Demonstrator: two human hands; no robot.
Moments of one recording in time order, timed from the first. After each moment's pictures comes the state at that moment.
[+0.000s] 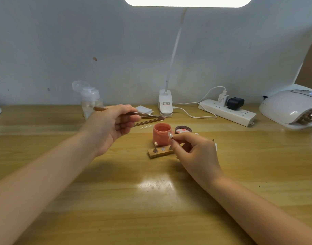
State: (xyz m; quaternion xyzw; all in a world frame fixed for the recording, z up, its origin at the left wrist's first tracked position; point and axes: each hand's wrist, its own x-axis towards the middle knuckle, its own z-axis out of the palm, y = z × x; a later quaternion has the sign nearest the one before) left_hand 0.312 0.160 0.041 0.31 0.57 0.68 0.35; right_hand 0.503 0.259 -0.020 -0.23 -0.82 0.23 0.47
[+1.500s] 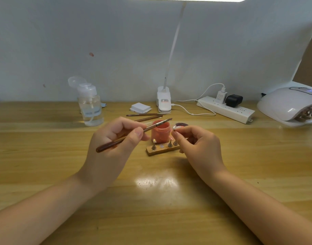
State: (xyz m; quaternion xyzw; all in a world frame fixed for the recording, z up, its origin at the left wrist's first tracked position) left_hand 0.355 0.127 0.002 0.53 0.52 0.66 0.10; right_hand 0.506 0.265 -0.019 -0.27 -0.78 0.32 0.47
